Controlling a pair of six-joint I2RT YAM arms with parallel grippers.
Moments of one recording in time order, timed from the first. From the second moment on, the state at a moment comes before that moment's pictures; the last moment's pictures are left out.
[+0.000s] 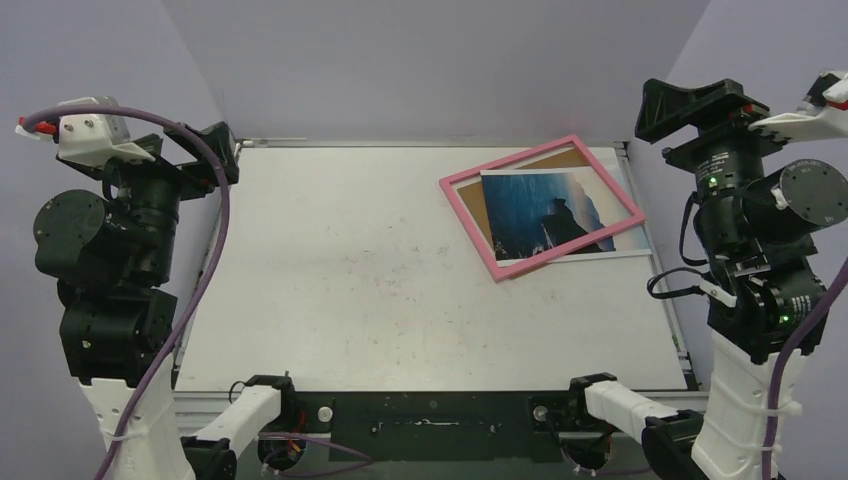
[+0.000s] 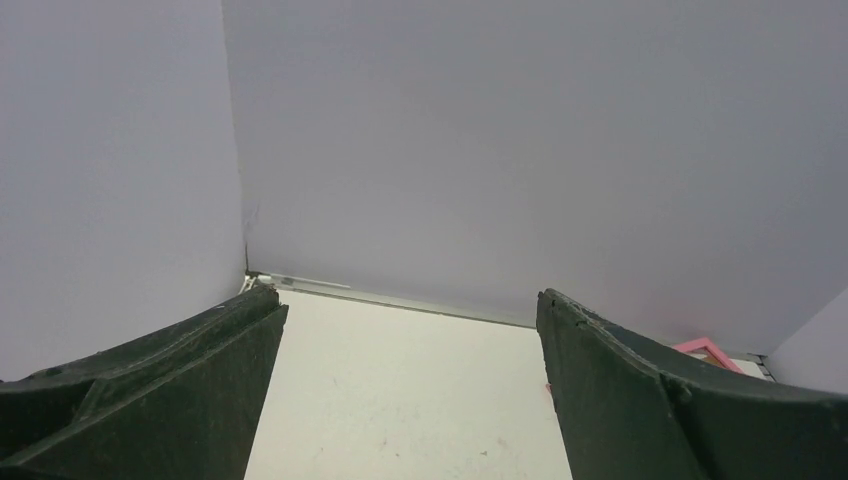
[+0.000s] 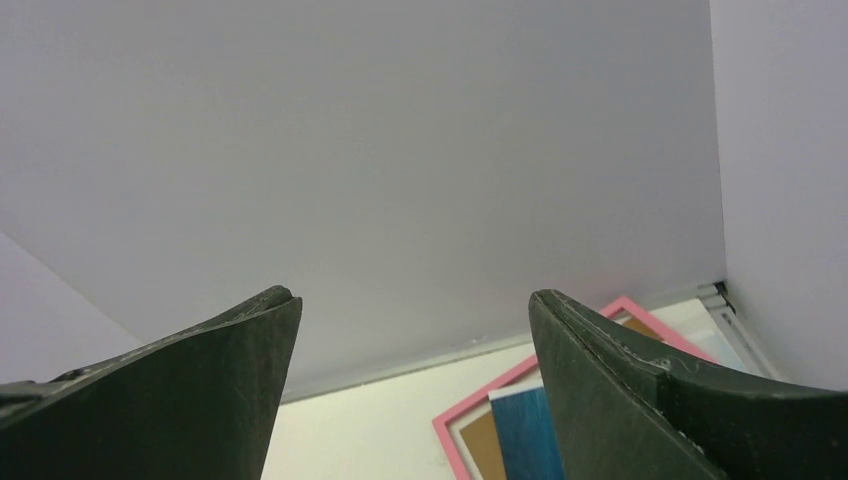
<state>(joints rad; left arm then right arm) -0.08 0.99 1.87 -0.70 -0.15 -0.20 0.18 1.08 2.03 -0.68 0.23 0.38</state>
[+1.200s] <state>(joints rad) -0.07 1.30 1.06 -0.41 0.12 -0.50 0.44 2.16 2.00 -0.99 -0.03 0.21</state>
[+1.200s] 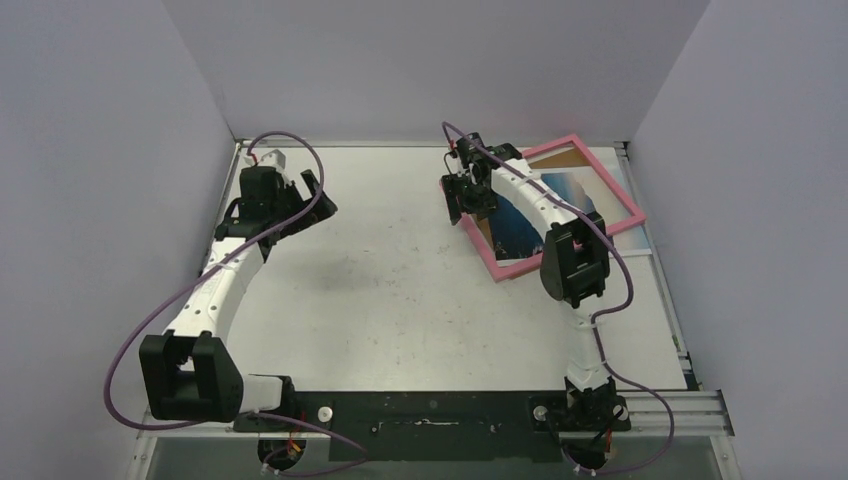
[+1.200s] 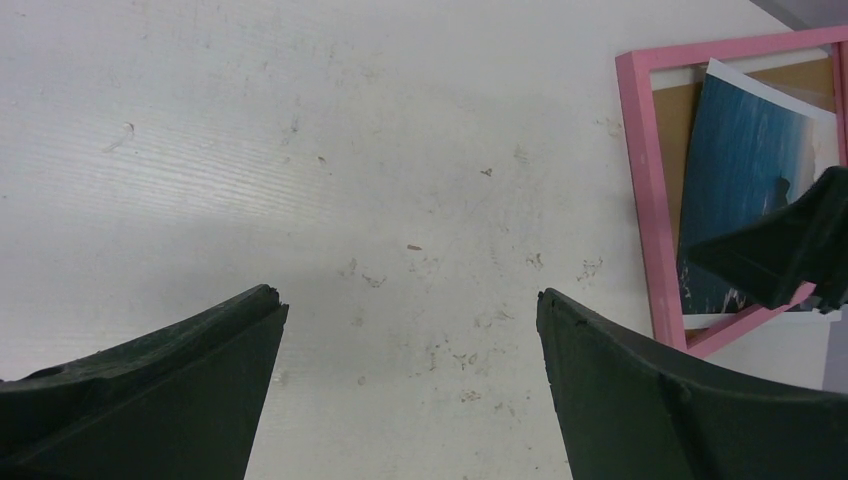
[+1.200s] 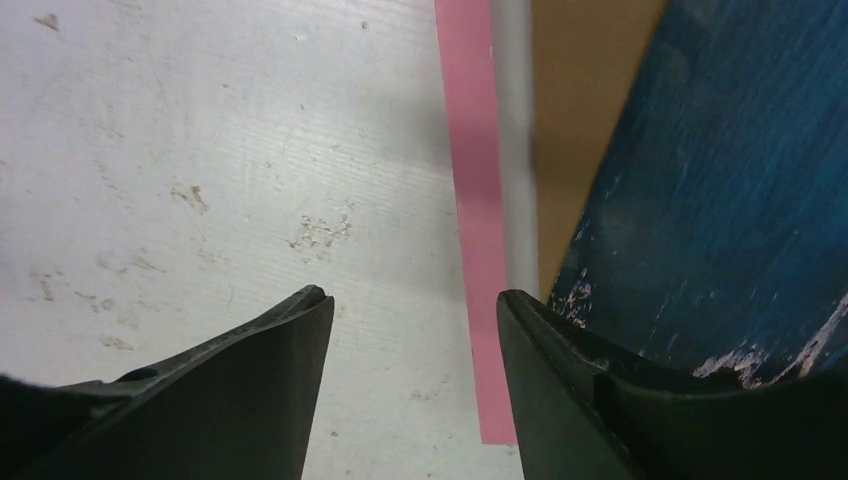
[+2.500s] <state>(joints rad) -0.04 1.44 1.09 -0.21 0.30 -0.62 0.49 2.34 1.99 -0.99 0.10 -0.01</state>
